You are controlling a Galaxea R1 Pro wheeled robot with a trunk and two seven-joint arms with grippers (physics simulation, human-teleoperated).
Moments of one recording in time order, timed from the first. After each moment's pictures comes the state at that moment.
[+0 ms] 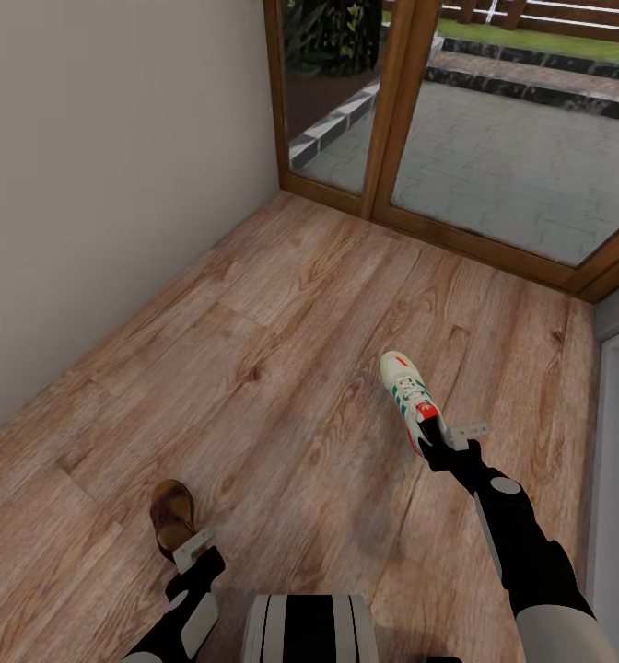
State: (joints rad) left arm -0.52 -0.15 0.33 -0.35 0.21 -0.24 0.22; right arm -0.52 -0.03 -0.24 -1.12 0.29 0.25 0.31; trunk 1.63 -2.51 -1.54
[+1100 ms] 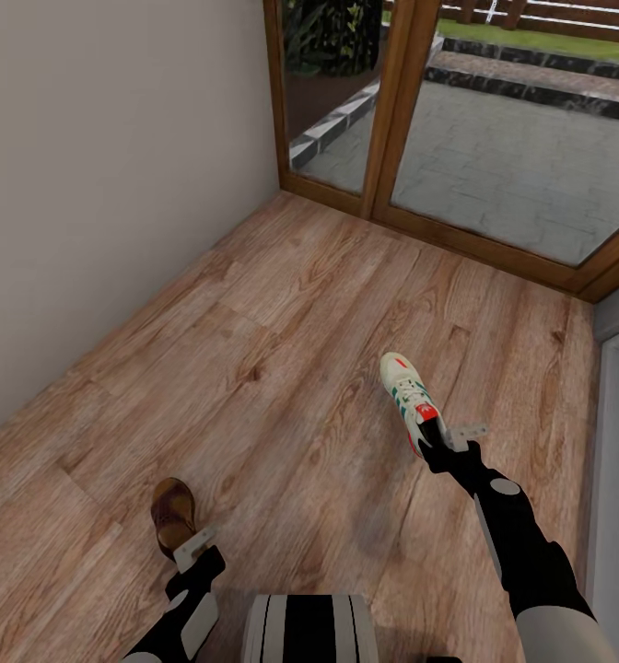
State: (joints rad) left arm -0.51 -0.15 0.32 -0.36 0.21 -0.24 0.22; right arm -0.52 -0.03 -0.24 -1.12 0.29 0.25 0.31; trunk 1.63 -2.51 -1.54
